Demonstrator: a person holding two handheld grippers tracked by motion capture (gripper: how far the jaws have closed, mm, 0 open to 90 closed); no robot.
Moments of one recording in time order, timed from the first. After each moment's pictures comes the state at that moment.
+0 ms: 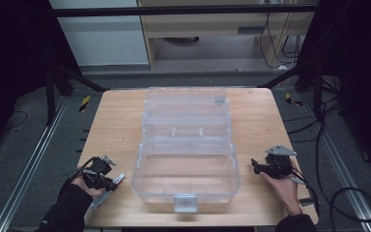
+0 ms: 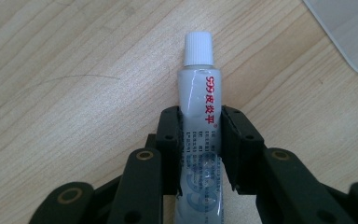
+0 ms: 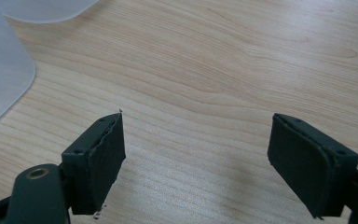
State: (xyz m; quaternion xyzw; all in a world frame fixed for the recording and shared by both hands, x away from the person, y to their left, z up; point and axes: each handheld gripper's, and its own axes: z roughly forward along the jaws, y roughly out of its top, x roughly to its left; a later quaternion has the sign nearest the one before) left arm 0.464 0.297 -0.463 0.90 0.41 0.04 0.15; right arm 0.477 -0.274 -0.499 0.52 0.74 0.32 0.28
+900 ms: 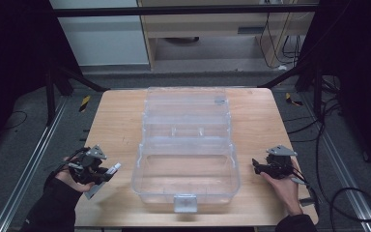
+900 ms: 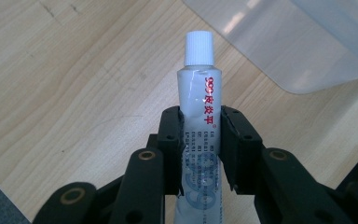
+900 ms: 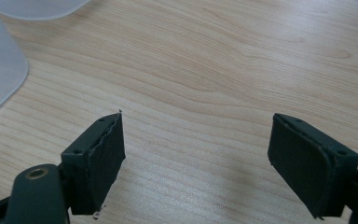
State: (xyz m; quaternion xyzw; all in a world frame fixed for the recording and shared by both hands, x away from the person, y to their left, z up) left arm 0.451 0.301 -0.391 0.92 0.33 0.09 0.20; right arm 0.477 -0.276 -0.500 0.51 0.74 0.32 0.29
